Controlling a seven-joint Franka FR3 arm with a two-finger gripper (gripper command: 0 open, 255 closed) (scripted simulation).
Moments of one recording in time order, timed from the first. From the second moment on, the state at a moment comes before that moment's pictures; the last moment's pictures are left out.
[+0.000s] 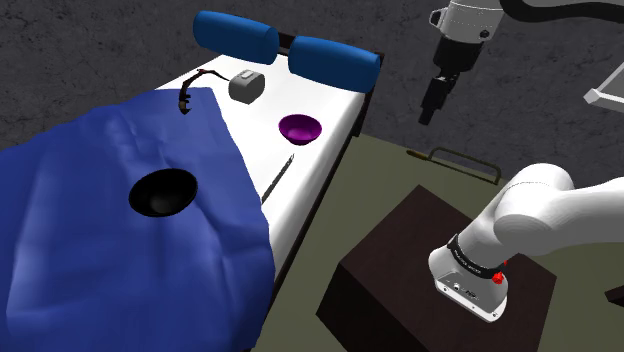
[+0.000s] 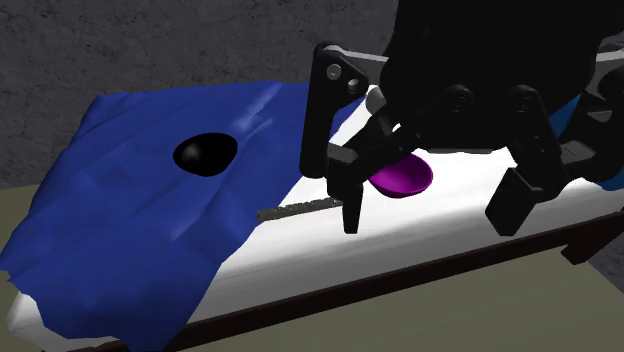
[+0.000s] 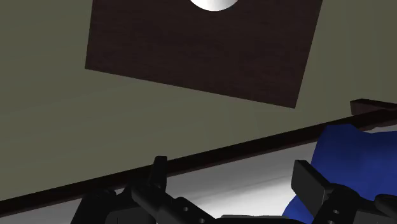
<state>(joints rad) 0.02 -0.83 0.05 -2.41 0.02 1.50 -0.09</state>
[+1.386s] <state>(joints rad) -0.07 -0.36 0.36 -2.52 0.25 2.20 0.57</state>
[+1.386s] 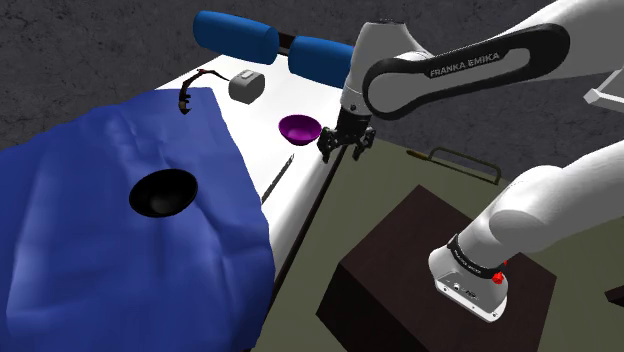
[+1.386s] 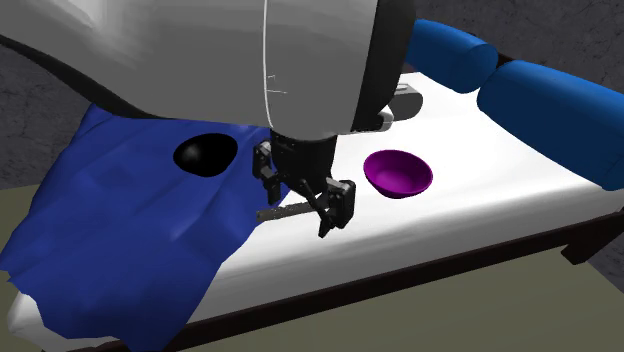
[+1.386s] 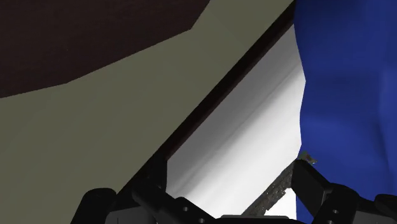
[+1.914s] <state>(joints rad) -0.13 -0.01 0.43 -2.41 0.15 2.47 0.89</state>
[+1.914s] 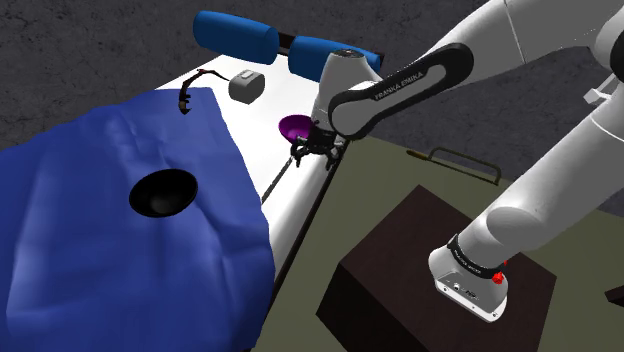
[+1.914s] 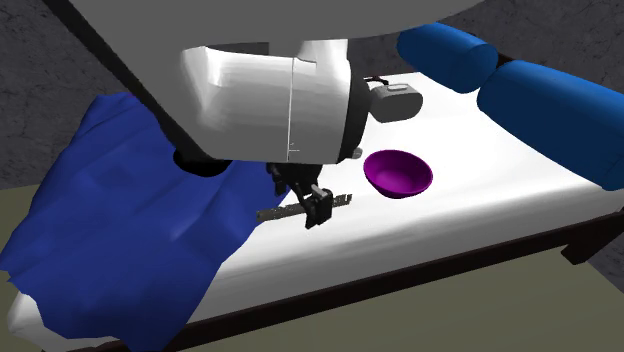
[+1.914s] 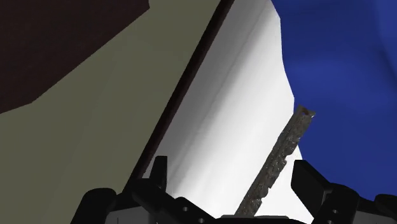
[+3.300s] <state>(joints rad) 0.02 0.62 0.22 -1.98 -0.11 2.76 1.44</state>
